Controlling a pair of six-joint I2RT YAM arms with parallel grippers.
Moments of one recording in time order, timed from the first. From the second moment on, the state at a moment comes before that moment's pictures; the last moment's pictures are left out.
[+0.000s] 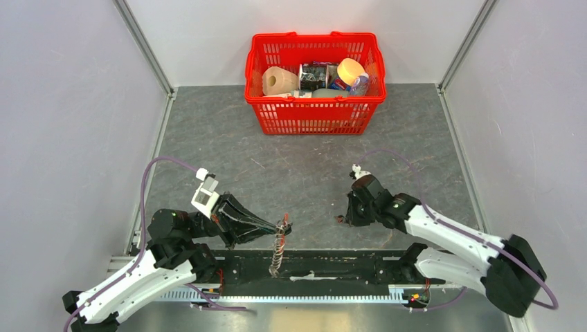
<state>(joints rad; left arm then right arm) -0.92 0.33 0.47 0.34 0.59 -0.72 0.76 1.08 0.54 -0.48 0.01 0.65</state>
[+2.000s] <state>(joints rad) -0.92 0.47 0.54 0.22 0.52 -0.63 0.76 0.72 1.02 -0.71 -0.80 0.23</state>
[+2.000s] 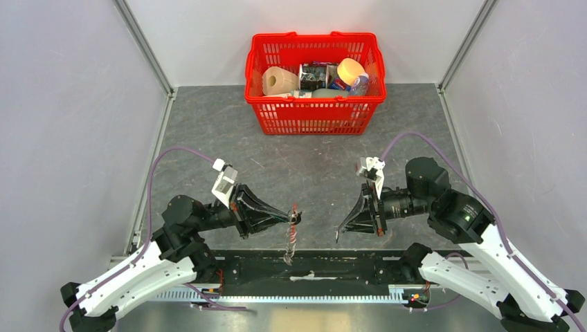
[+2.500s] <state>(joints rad) -0.92 0.48 0.54 0.23 0.53 -0.63 0.76 0.79 1.08 -0.62 -1.10 0.17</state>
